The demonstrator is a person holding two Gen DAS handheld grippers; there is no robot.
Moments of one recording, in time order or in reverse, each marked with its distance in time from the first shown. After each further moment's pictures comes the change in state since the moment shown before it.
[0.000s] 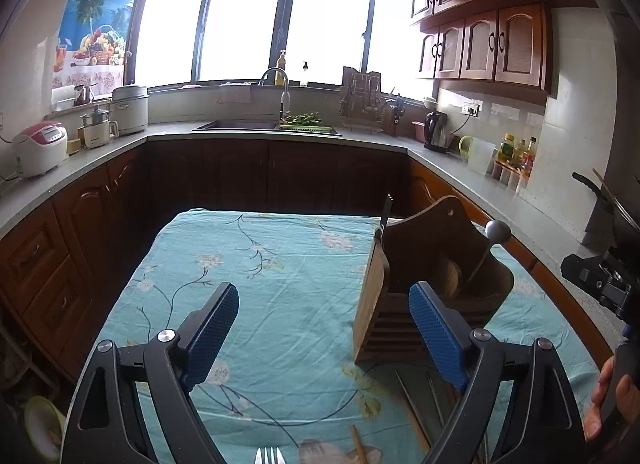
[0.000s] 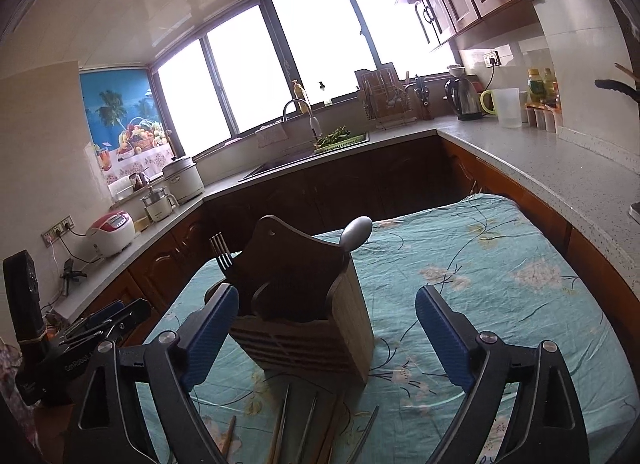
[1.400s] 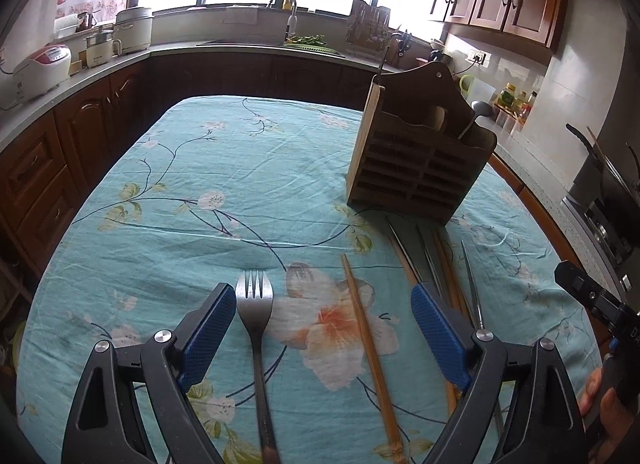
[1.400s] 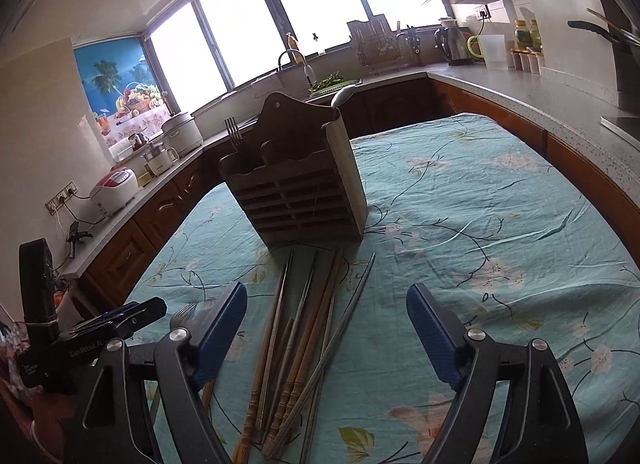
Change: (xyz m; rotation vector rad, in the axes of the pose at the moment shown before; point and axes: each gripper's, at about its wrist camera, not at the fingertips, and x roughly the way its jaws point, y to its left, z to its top) left arm -0.057 0.012 -0.056 -0.086 0.269 -0.034; right arm -0.042 -0.003 -0.098 0.034 0.179 -0.014
